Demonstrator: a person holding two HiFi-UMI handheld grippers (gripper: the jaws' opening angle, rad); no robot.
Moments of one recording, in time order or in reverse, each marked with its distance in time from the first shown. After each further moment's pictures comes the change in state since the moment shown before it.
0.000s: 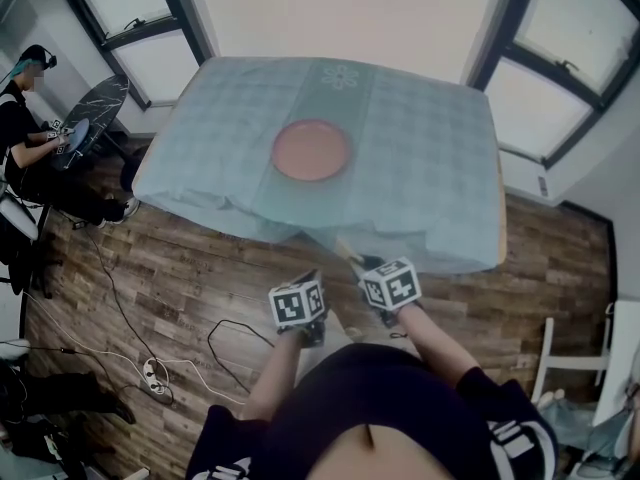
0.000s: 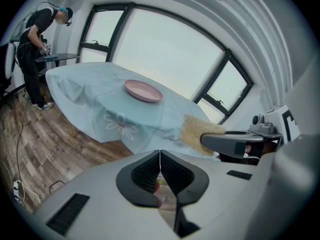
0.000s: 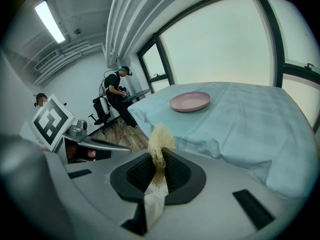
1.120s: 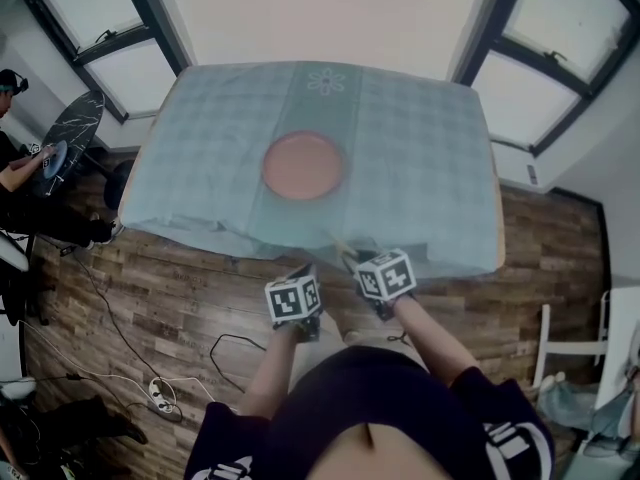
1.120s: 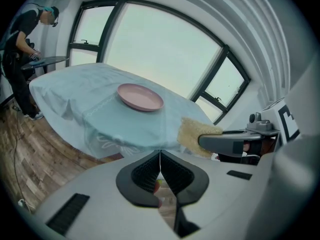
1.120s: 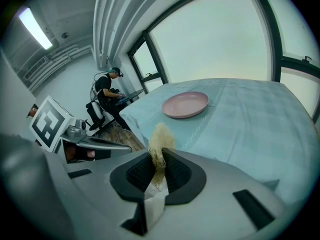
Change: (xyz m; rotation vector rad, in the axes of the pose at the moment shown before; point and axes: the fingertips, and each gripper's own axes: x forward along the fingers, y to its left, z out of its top) left arm 0.034 0.021 0.073 0.067 0.040 -0.037; right arm 0.039 -0.031 0.059 0.071 0.030 -0.055
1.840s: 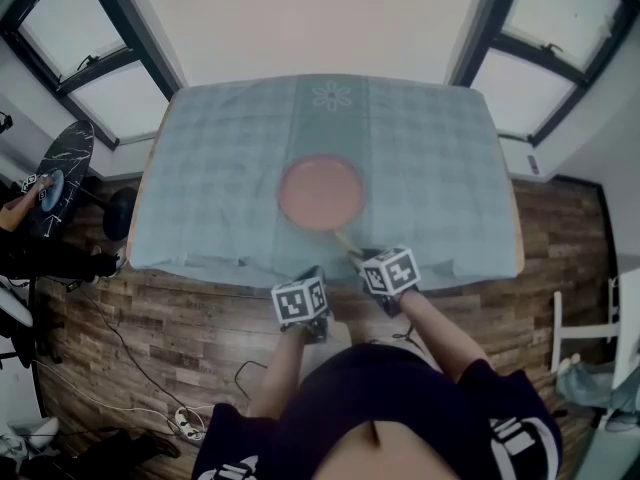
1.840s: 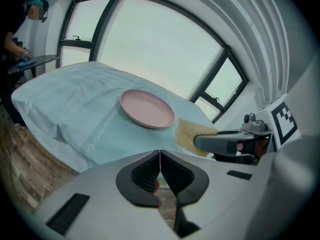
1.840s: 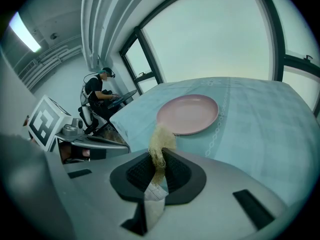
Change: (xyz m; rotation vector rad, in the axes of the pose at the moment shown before) left arm 0.027 0.067 0.081 0.041 0.043 -0.061; right arm 0.078 -0.005 0.074 0.049 0.015 -0.046
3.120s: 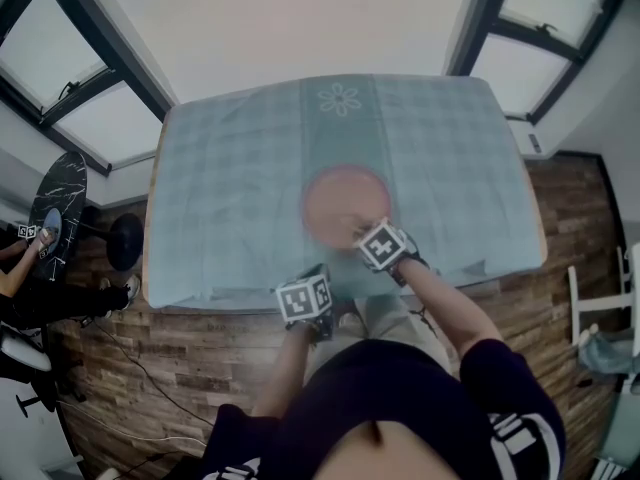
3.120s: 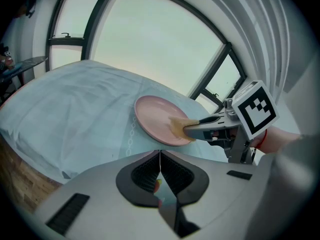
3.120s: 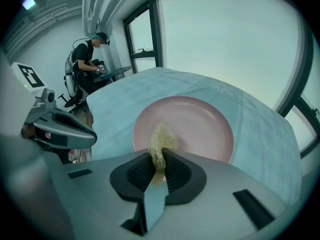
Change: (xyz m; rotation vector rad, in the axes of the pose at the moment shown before) left arm 0.021 0.085 0.067 0.068 0.068 -0.042; right arm 0.112 -0.030 0.064 -0.192 0.245 -0.191
